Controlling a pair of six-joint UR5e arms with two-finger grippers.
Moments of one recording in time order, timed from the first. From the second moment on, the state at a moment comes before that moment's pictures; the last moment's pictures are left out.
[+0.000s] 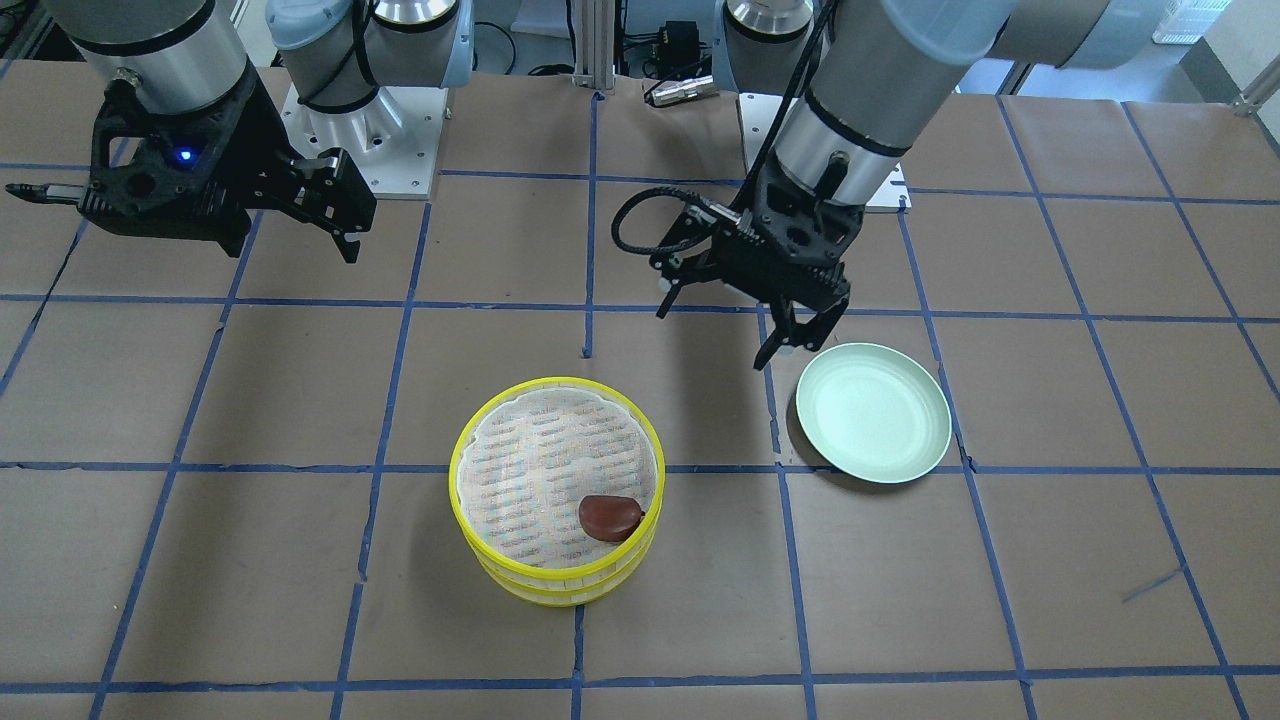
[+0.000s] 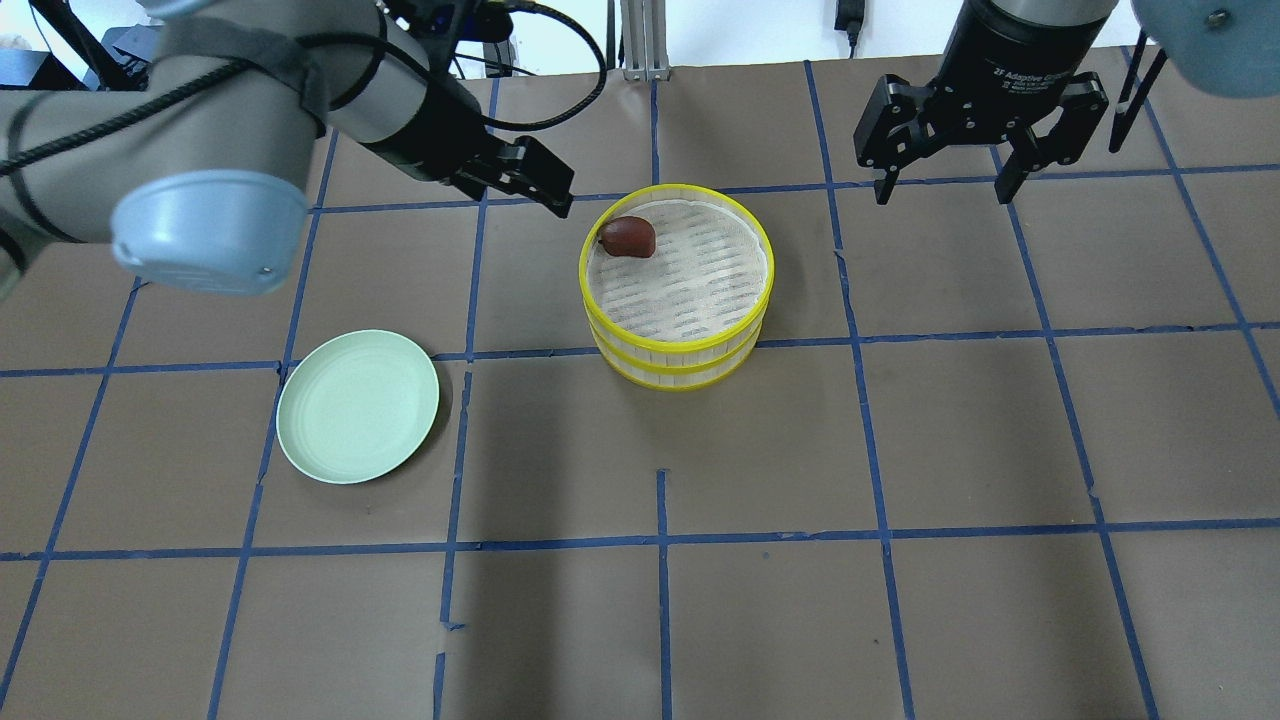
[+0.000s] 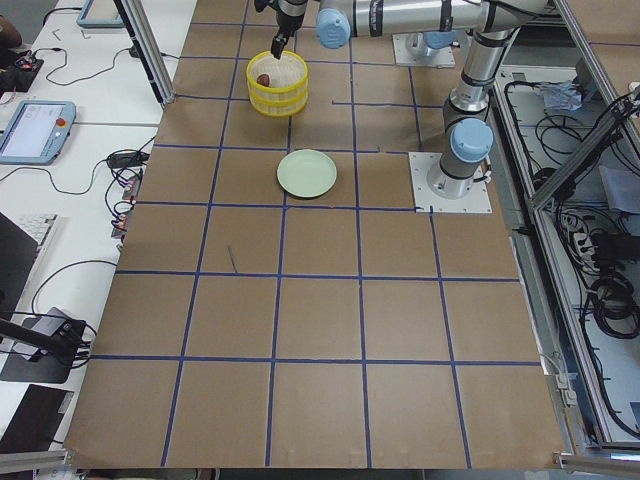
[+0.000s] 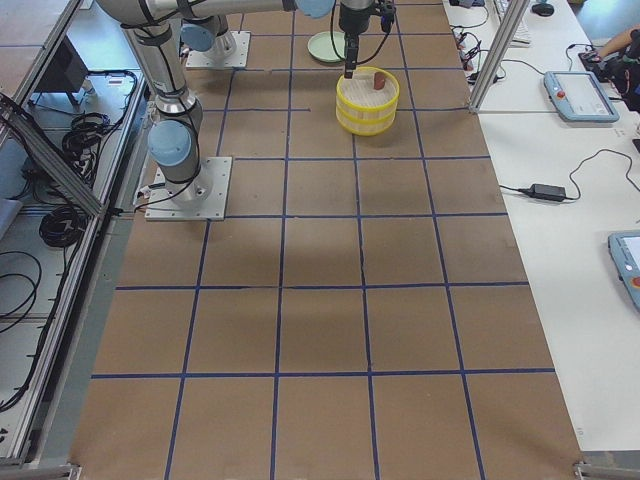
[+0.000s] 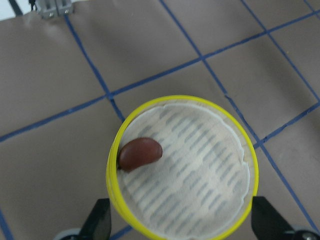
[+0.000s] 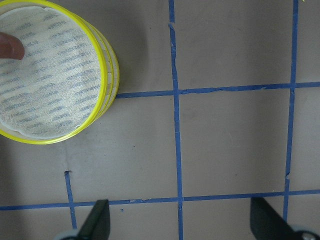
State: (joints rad) left arm -1.65 -1.62 -1.64 -1.27 1.32 0.26; right arm 1.59 -1.51 1.44 -1.47 -1.56 0.06
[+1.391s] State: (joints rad) left arm -1.48 -1.52 -1.61 -1.62 1.58 0.19; right arm 1.60 -1.51 1.45 -1.47 -1.55 0.07
